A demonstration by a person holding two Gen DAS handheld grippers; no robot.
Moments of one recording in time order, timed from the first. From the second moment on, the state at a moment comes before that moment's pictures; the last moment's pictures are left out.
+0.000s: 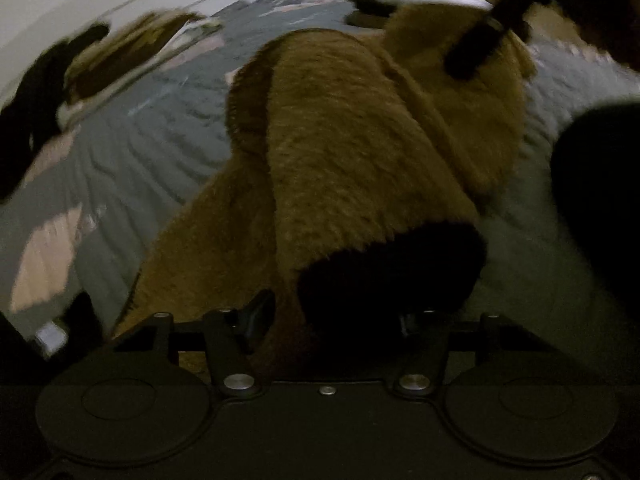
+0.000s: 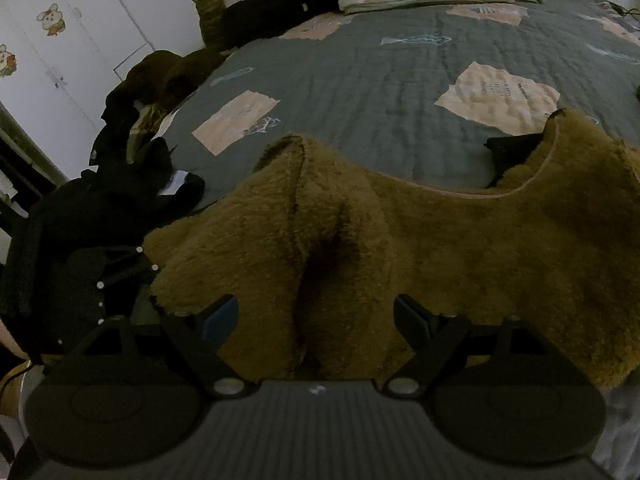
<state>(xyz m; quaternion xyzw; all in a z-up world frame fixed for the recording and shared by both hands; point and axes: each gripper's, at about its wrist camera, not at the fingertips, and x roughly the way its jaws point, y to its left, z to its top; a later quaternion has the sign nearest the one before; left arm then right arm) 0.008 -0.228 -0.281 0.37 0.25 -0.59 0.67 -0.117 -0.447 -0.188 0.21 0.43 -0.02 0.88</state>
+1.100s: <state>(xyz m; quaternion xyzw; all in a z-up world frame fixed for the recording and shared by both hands) 0.131 -0.231 -0.128 -0.02 0.28 -0.59 0.76 -0.124 -0.466 -0.176 0.22 0.41 -0.04 0.88</state>
